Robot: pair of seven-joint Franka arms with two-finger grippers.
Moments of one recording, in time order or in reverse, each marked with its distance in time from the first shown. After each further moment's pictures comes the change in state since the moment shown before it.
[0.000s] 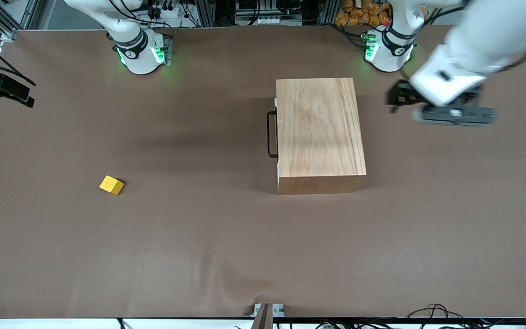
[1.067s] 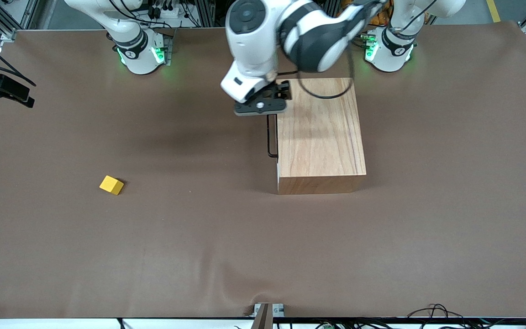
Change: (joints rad) left arm -0.563 0.372 0.037 0.117 0.065 0.235 -0.647; right arm 0.000 0.000 -0.002 -0.003 0.001 0.000 0.000
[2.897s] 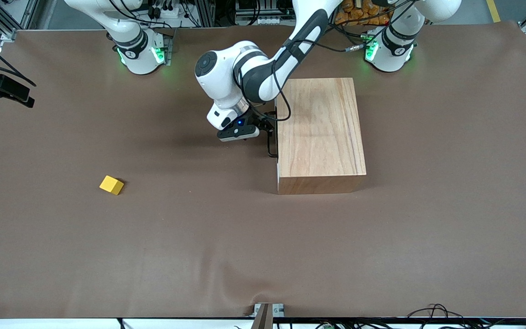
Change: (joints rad) left arm -0.339 0.281 0.354 0.033 0.087 0.148 -0.016; right arm 0.000 0.000 -0.001 -0.001 0.000 -0.001 0.000
